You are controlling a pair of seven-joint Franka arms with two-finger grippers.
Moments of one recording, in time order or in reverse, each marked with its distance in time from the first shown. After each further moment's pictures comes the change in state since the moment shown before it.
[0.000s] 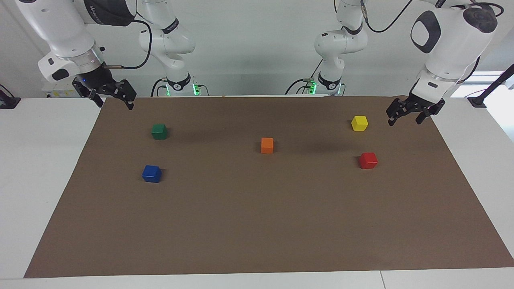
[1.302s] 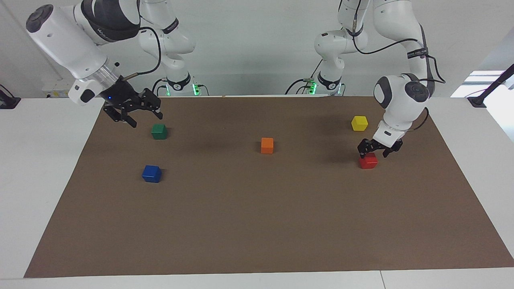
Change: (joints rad) left arm -0.005 0.105 -0.004 -0.422 0.000 0.545 0.000; right arm -0.001 0.013 0.005 -0.161 0.480 0.210 -0.283
